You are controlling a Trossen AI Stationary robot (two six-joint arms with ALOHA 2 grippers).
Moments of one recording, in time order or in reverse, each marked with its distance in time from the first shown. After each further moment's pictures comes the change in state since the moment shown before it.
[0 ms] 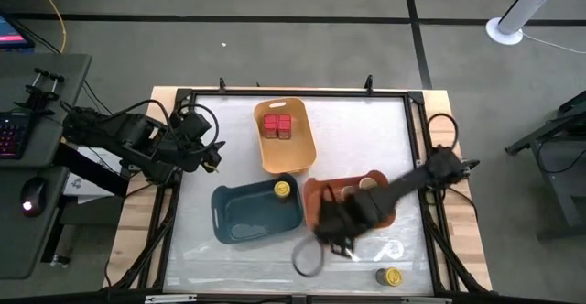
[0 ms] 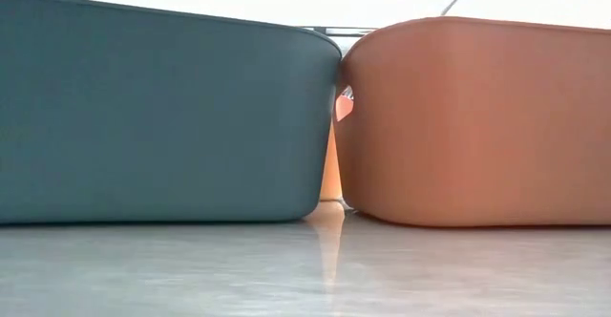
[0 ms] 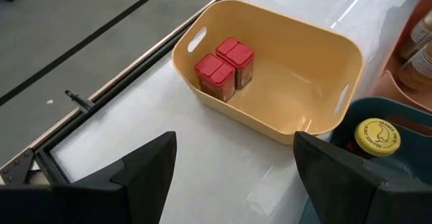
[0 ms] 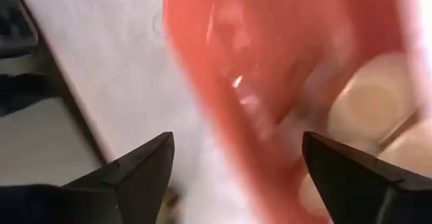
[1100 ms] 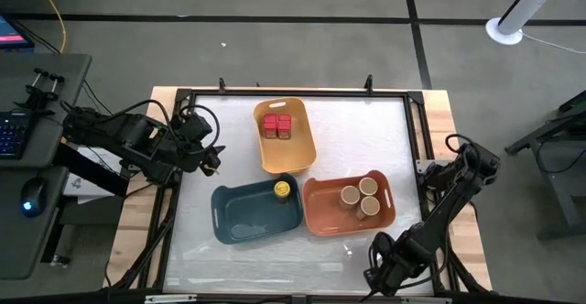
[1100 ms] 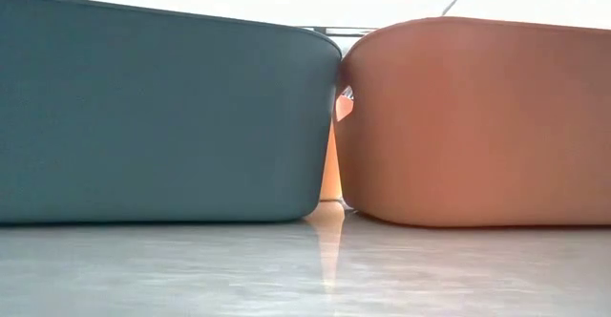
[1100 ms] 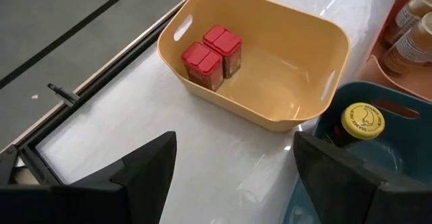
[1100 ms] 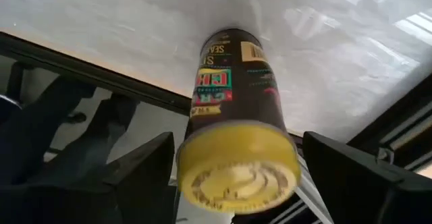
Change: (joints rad) left arm -0.005 0.000 0.001 0.008 0.063 0.017; right arm 0.396 -0.231 -0.696 0.638 -0.329 1.290
